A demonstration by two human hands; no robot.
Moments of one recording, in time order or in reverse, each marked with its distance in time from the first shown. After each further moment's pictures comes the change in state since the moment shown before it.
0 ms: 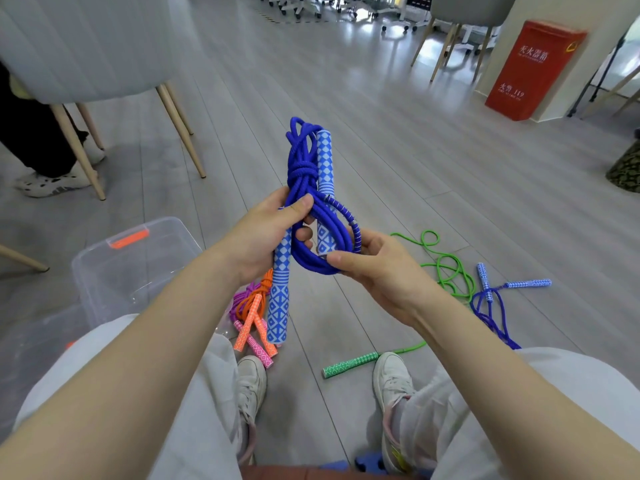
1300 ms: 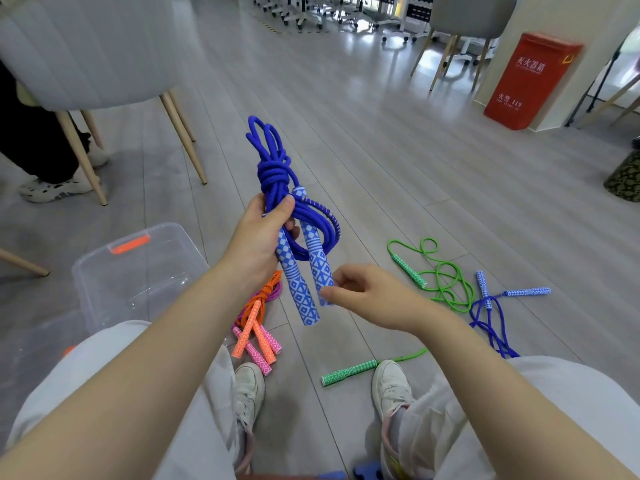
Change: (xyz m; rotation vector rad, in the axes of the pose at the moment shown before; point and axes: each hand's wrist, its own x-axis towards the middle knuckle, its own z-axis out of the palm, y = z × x) left_hand 0.016 -0.017 -0.007 -0.103 0.333 0.142; right_hand -0.005 0.006 -0.005 -0.785 -0.056 0.199
